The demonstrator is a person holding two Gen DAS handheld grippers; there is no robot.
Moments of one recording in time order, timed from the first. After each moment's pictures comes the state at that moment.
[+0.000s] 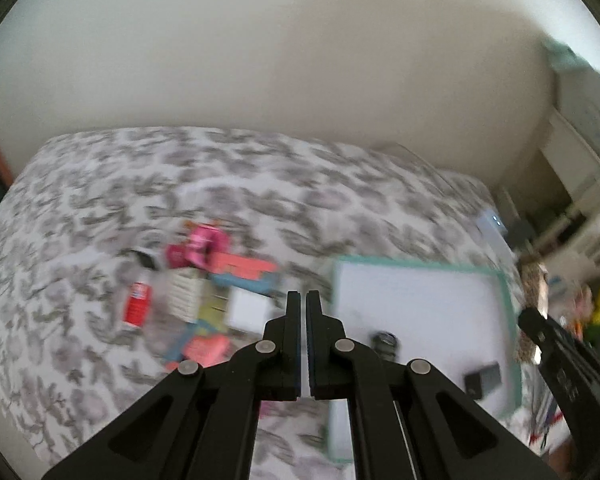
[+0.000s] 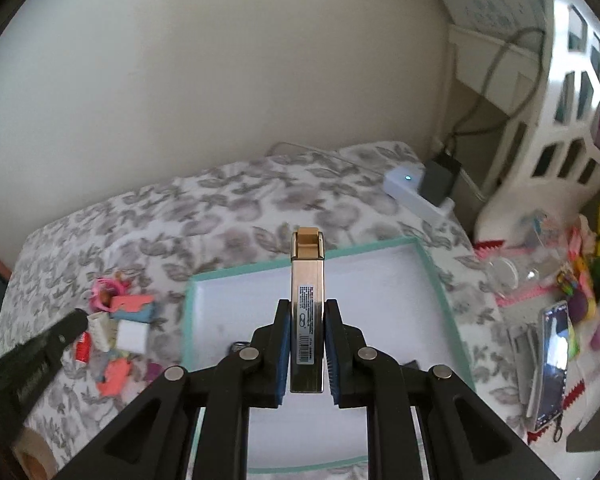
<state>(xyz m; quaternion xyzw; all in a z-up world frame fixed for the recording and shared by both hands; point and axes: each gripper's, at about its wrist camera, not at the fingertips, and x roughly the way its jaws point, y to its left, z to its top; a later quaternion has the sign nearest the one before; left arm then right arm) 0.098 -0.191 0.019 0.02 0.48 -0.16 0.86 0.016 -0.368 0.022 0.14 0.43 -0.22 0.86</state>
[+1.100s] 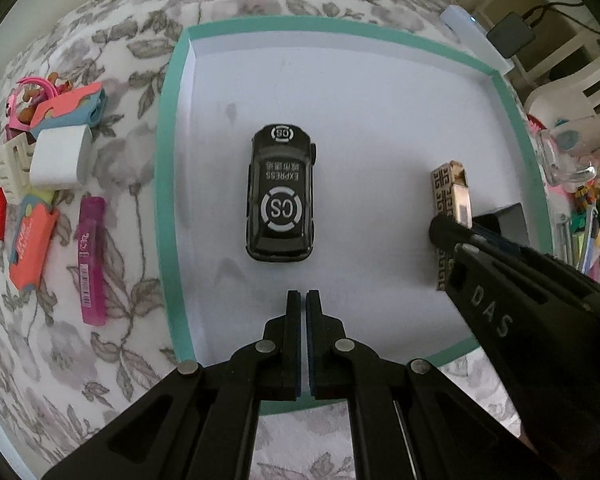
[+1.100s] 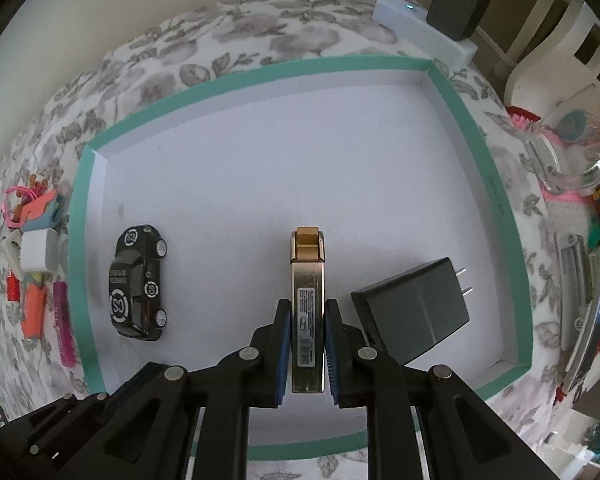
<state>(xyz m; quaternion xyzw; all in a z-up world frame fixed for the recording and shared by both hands) 0.049 -0.283 -0.111 0.10 0.67 -0.21 0.71 0.011 -0.394 -0.107 0.18 0.61 -0.21 0.74</state>
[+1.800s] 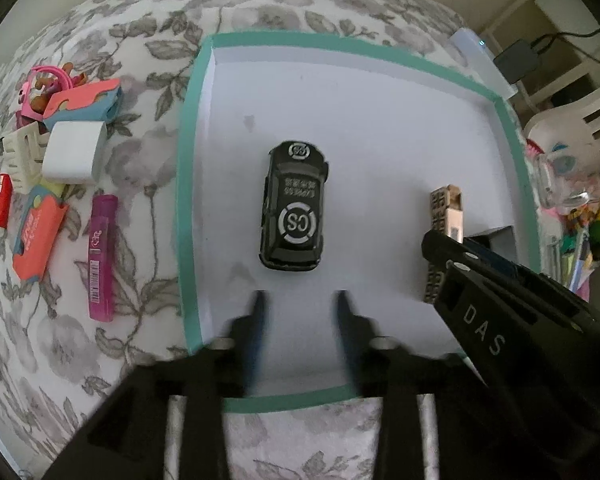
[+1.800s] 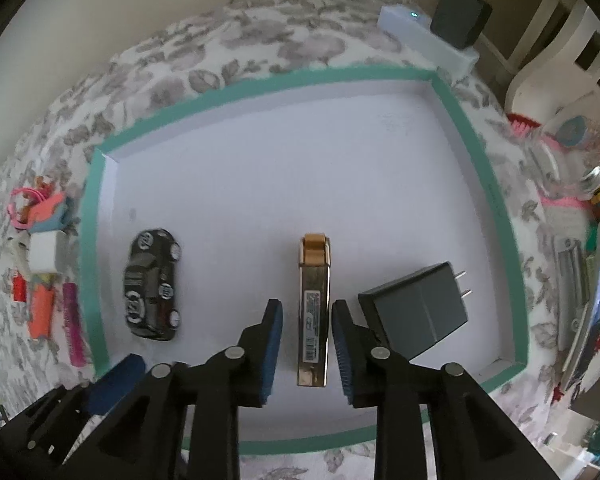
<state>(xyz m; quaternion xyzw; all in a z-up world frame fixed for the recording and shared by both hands) 0.062 -0.269 -0.100 0.07 0.67 -0.21 0.71 0.023 -0.387 -0.095 0.18 0.60 -0.20 0.75</state>
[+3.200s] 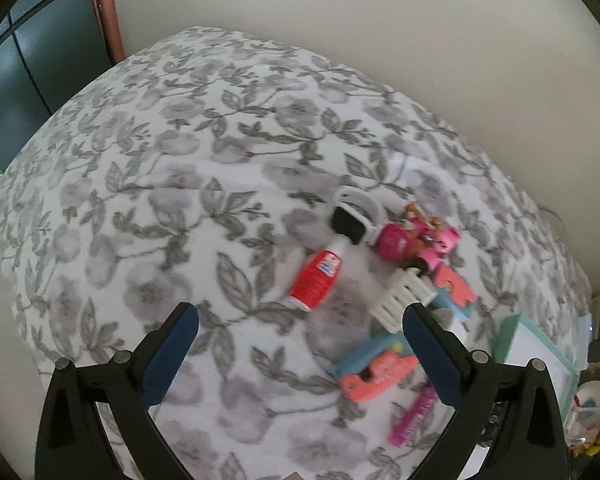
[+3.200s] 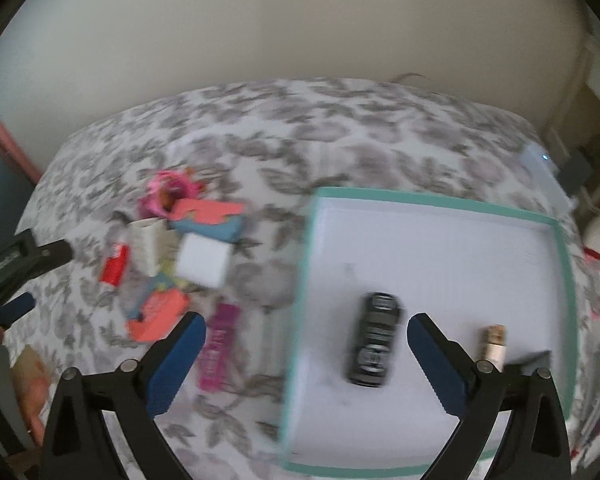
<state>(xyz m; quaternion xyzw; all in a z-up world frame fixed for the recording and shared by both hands) 0.149 -0.013 -0.038 -0.11 0.54 0.09 0.83 0.082 -0.254 -0.052 0.09 0.52 -0.07 0.84</state>
